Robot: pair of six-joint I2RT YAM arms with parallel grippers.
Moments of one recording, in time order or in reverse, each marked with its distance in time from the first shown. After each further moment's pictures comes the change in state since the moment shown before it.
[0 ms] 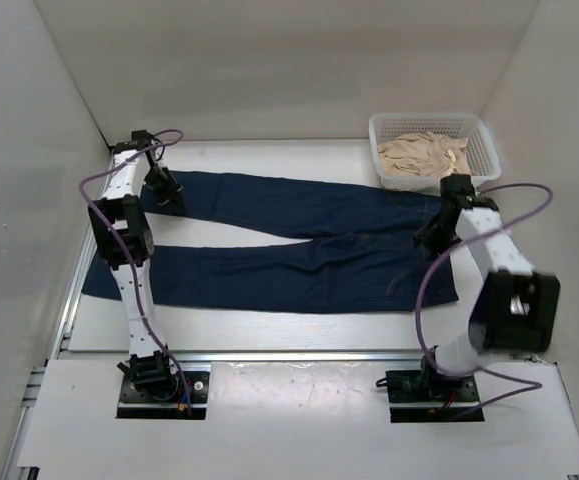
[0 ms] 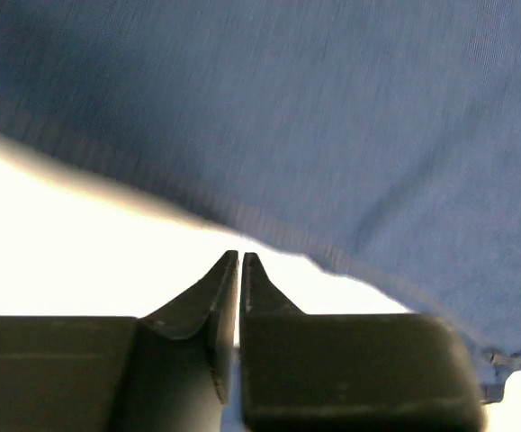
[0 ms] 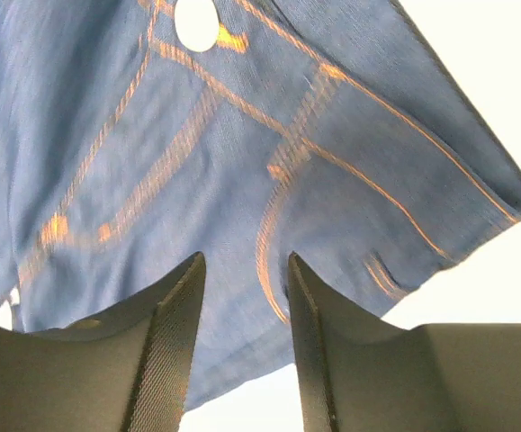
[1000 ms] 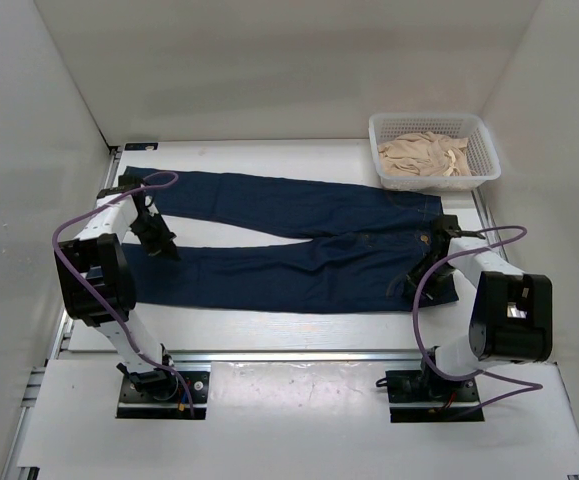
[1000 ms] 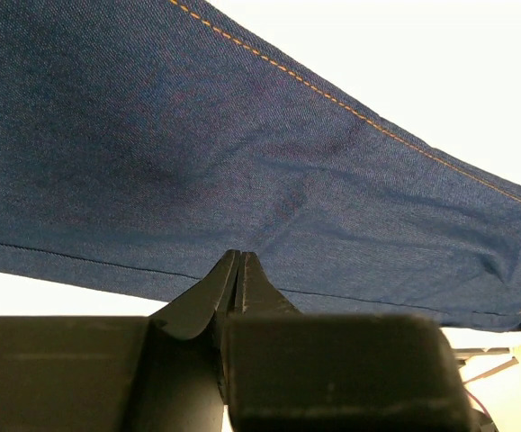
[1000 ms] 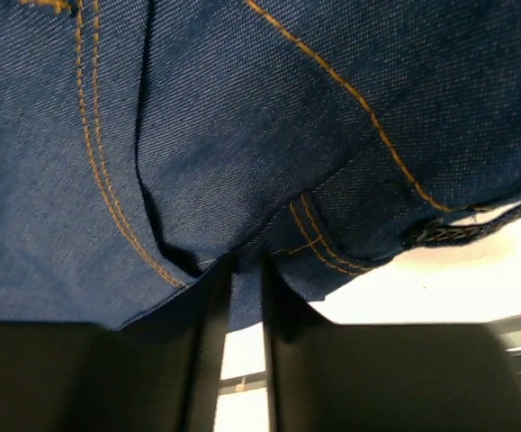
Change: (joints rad) left arm 0.033 -0.690 -0.932 0.161 -0.014 0.043; right arm 0.000 -0.093 -0.354 0.060 -0.172 -0.047
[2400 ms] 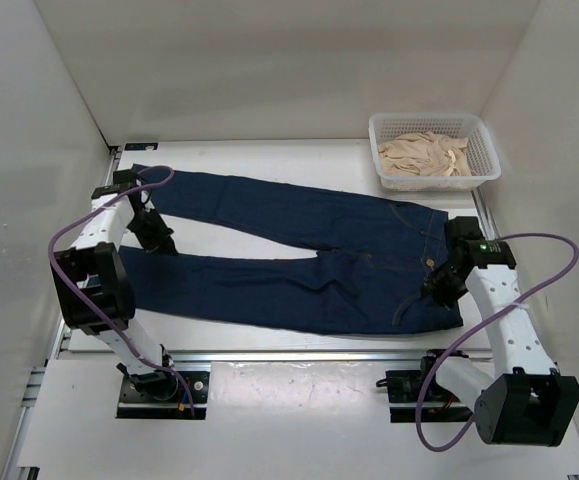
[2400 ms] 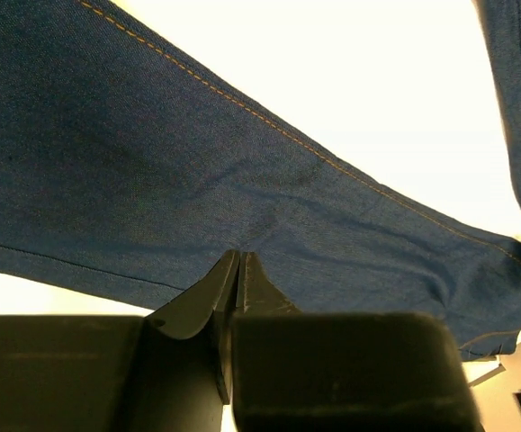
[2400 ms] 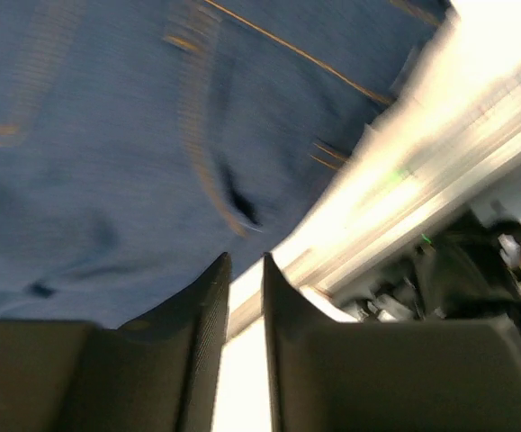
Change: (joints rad) left arm 0.002 -0.064 0.014 -0.014 -0.002 -0.025; right arm 0.054 -0.426 0.082 -0.447 0.183 0.181
